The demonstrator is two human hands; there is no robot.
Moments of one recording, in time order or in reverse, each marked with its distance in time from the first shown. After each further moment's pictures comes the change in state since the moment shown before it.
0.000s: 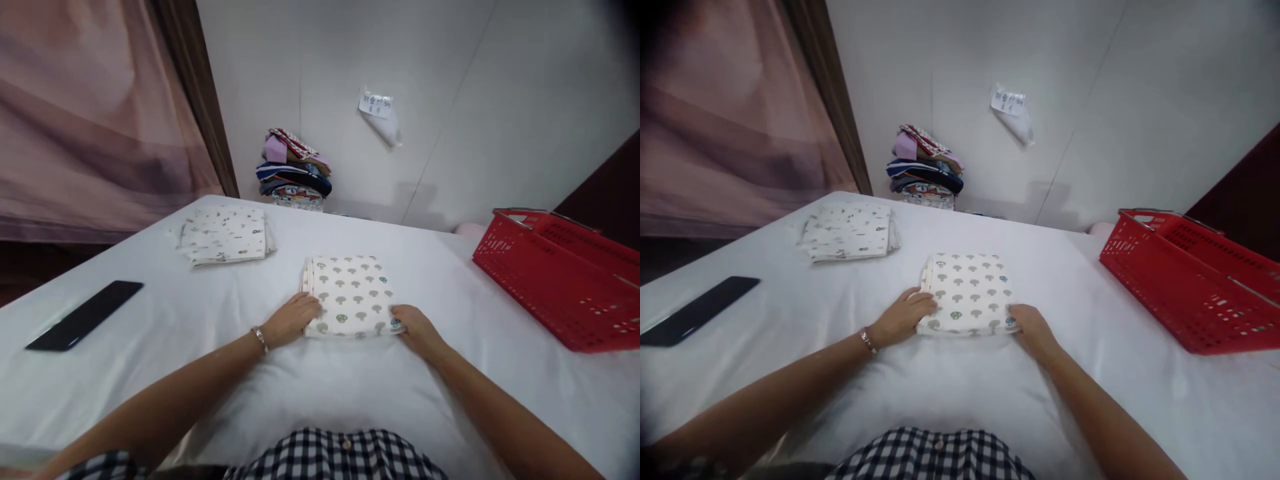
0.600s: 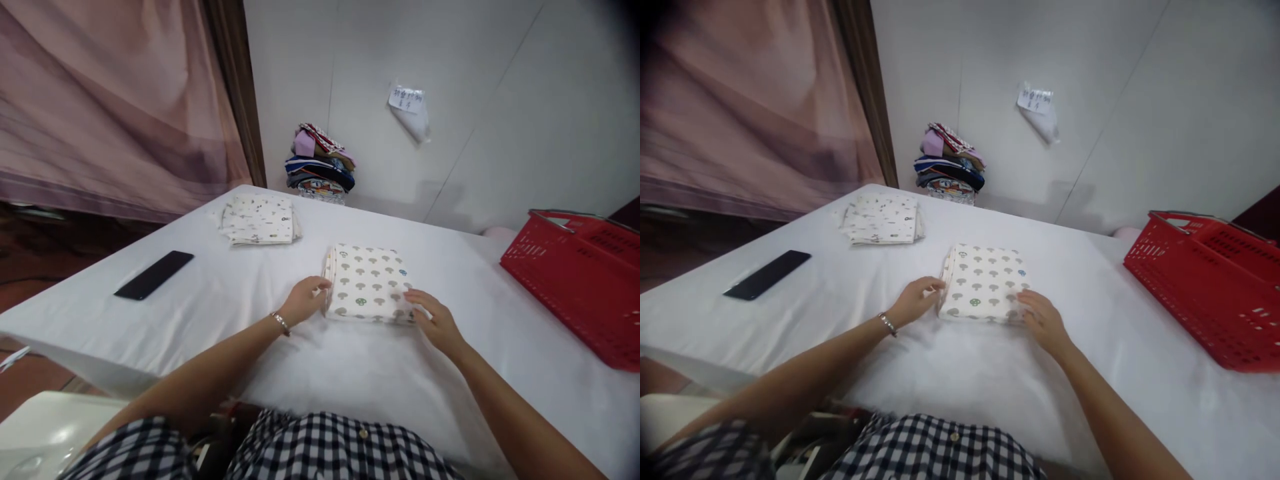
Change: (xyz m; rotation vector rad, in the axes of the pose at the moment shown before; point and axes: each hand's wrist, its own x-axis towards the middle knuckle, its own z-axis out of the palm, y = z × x) left_hand -0.017 0.026 -0.009 -0.450 0.327 -0.575; right_hand 0.005 -0.049 -0.009 0.303 0.128 0.154
